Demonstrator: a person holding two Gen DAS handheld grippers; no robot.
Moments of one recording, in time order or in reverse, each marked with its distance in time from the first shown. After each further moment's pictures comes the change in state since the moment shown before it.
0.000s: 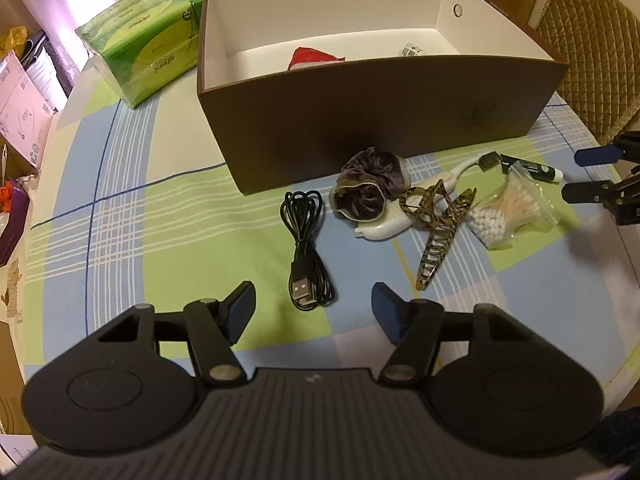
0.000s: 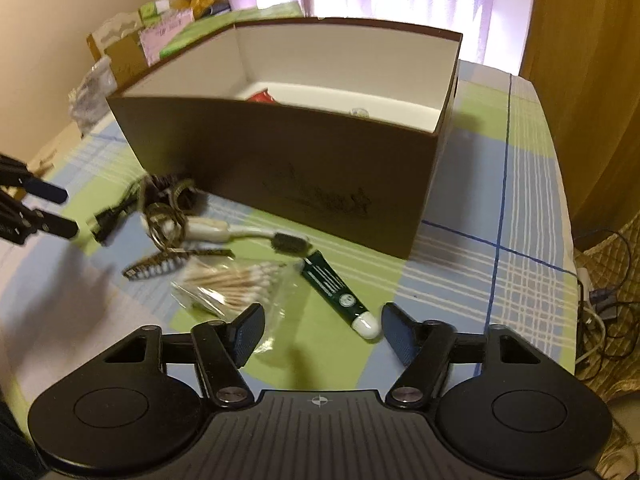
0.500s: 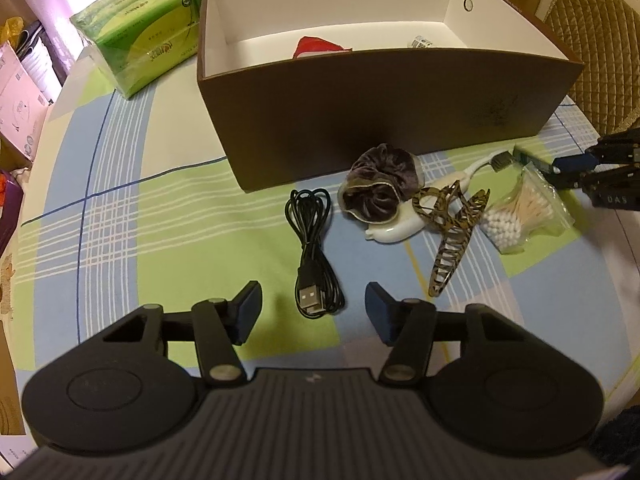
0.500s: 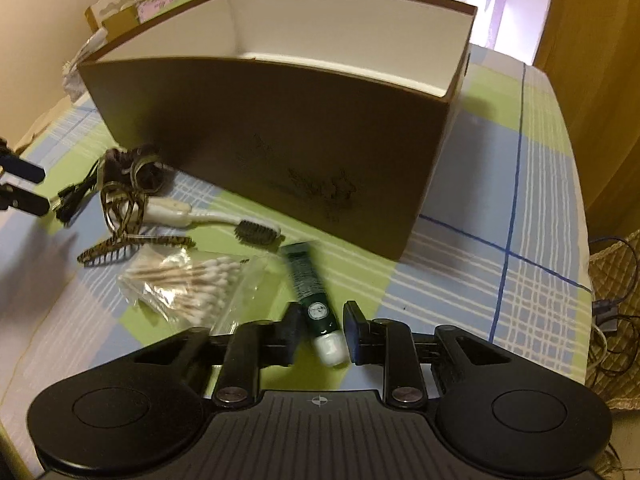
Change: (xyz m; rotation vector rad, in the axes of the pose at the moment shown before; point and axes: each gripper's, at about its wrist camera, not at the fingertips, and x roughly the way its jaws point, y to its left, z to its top) left arm 0.017 0.009 0.006 -0.006 0.019 -0.020; right arm 0.036 -0.020 0.004 -0.022 0.036 -0.014
